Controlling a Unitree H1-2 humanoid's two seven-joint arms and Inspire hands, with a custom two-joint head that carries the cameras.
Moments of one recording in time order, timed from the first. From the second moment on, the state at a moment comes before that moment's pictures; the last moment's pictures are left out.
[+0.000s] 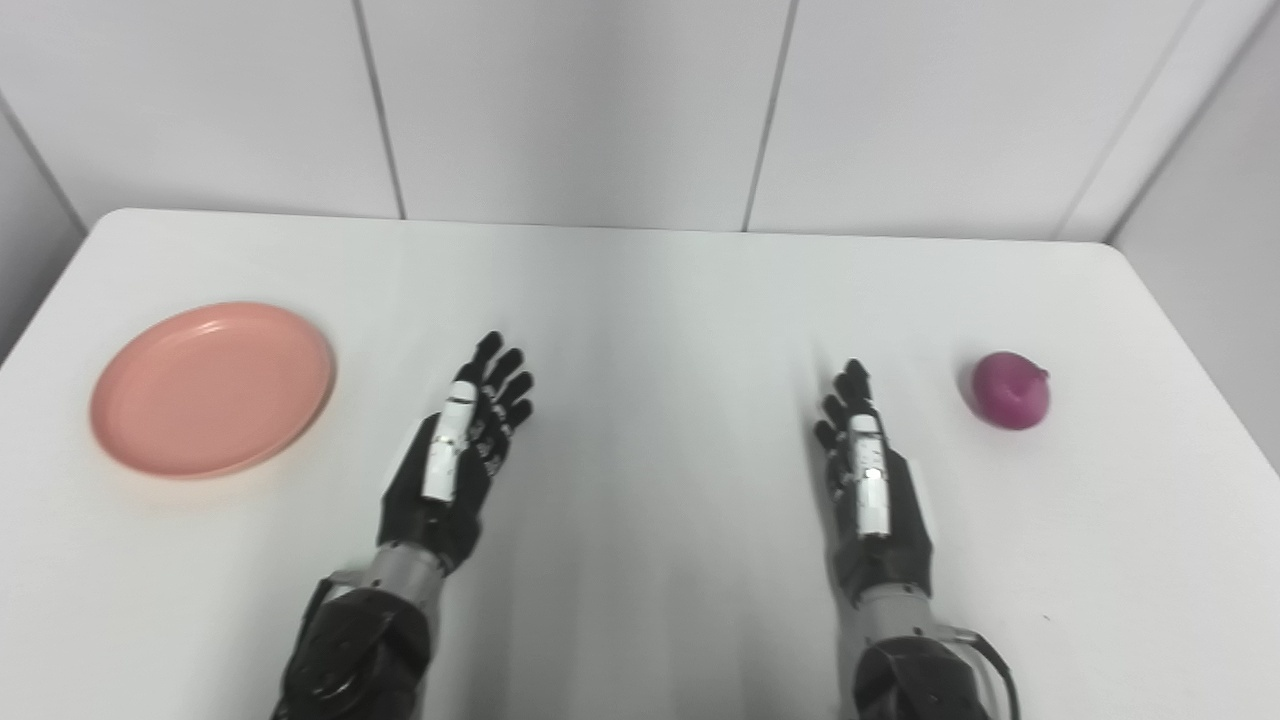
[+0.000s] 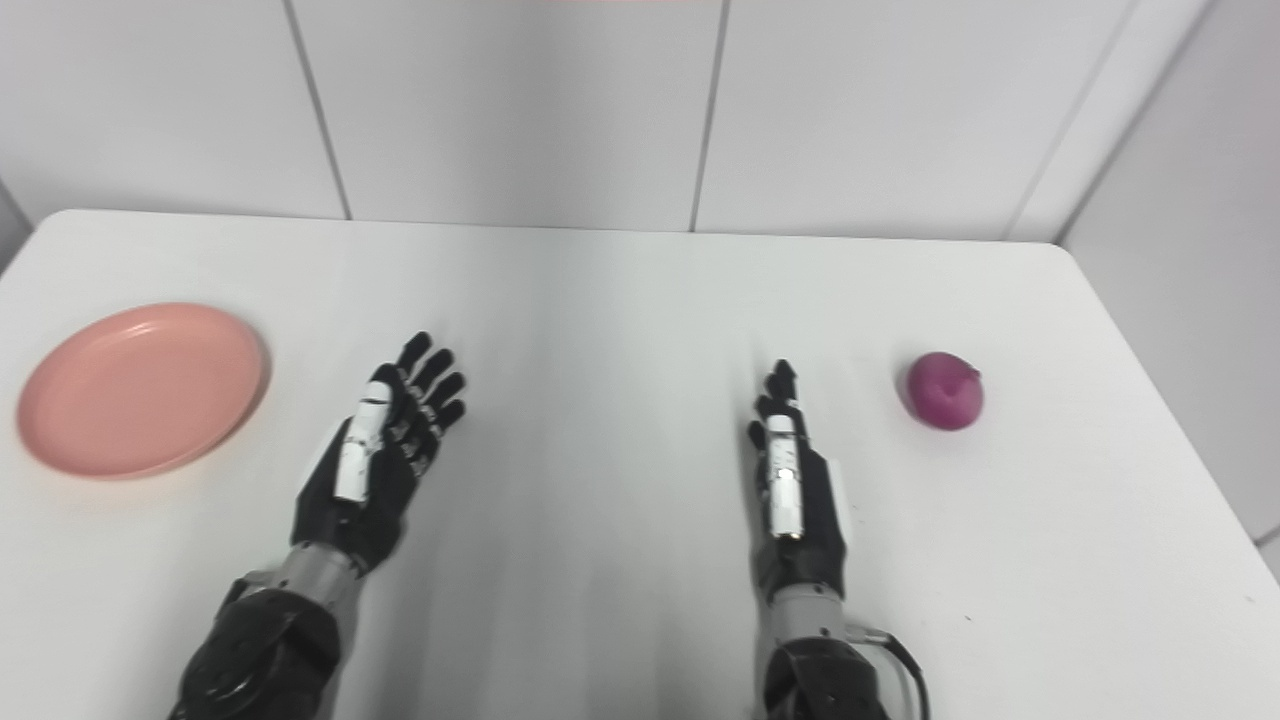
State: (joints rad) left arm -0.08 -0.07 -0.06 -0.11 -0.23 0.21 -0.14; right arm 0.02 0.08 -0.02 -0.25 0.06 0.18 -0.08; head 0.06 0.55
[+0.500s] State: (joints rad) left arm -0.11 -0.16 -0.10 0.03 -0.17 0.08 -0.11; right arm 0.01 0.02 -0.07 -0.22 0.15 0.15 -0.01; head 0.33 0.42
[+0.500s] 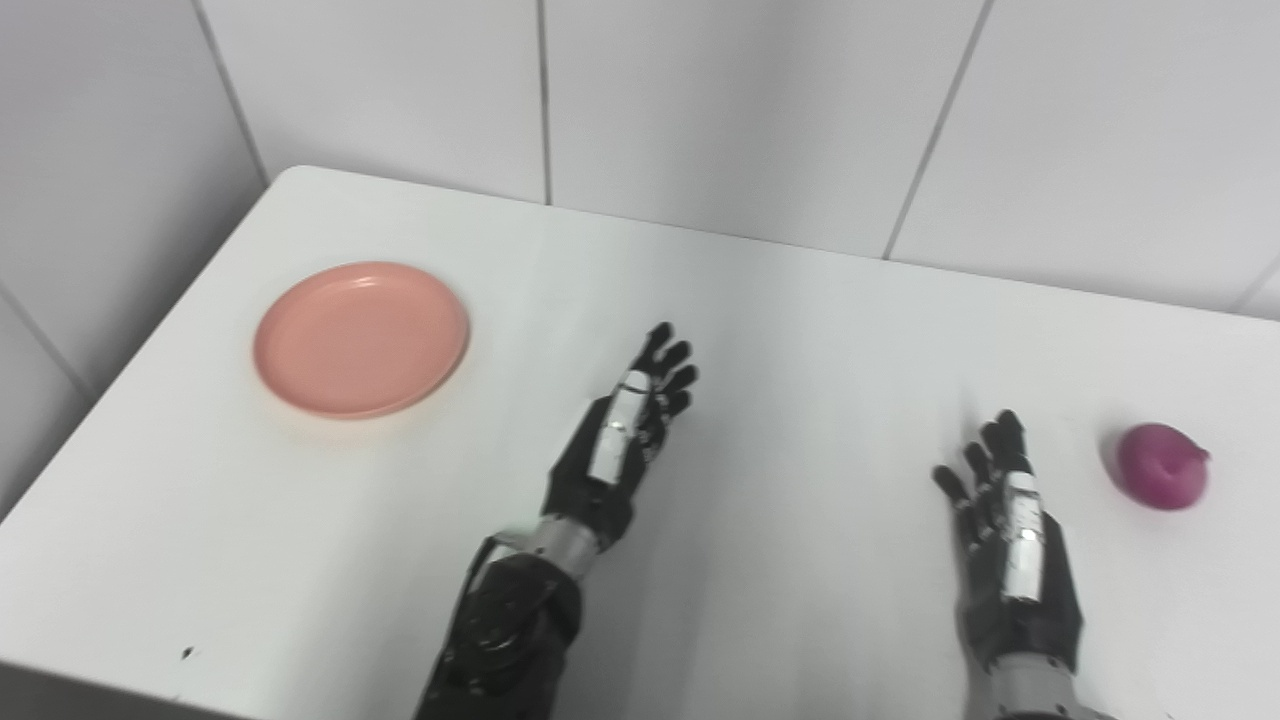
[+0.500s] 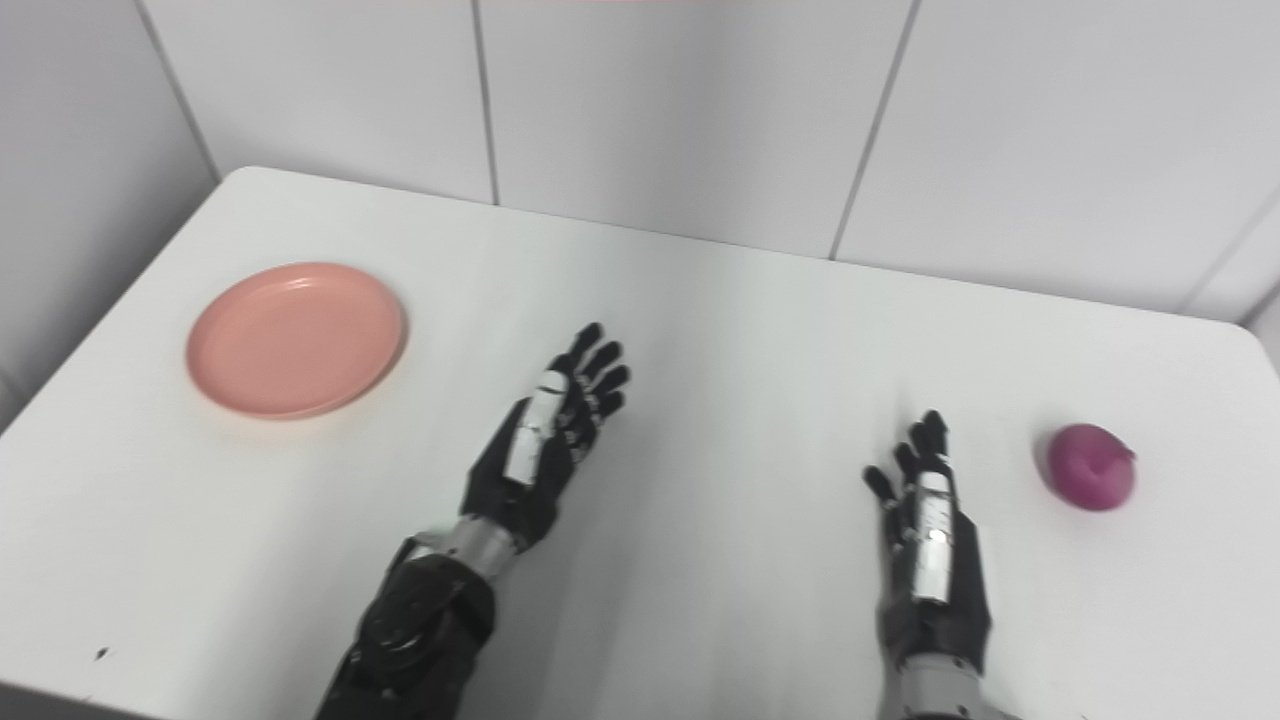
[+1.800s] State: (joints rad) left arm -0.25 -0.18 -0.14 0.26 -0.13 -0.06 -0.04; right arm -0.06 -0.03 -0.13 -0.08 0.21 0.07 0.01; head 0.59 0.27
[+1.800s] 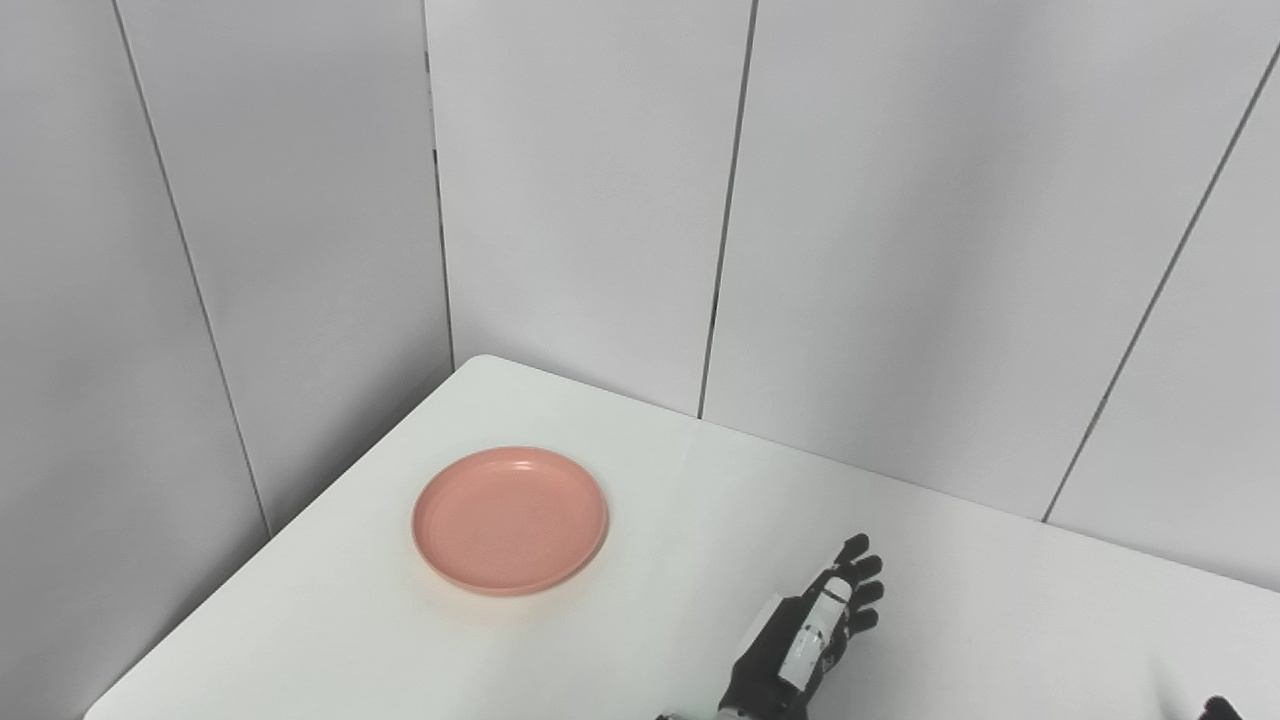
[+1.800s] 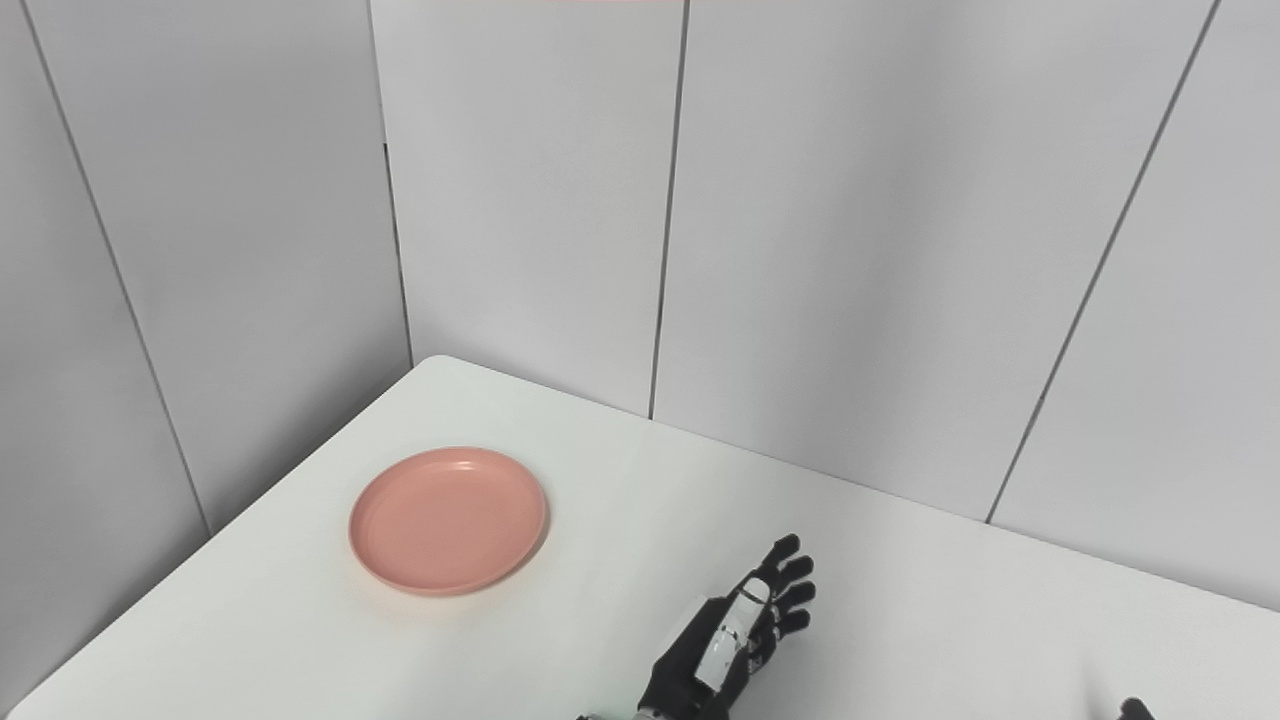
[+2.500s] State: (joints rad) left arm -0.23 -0.18 -0.14 0.21 -0.14 -0.04 -0.03; right arm -0.06 -0.03 -0.13 -0.09 0.20 0.07 0.01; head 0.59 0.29
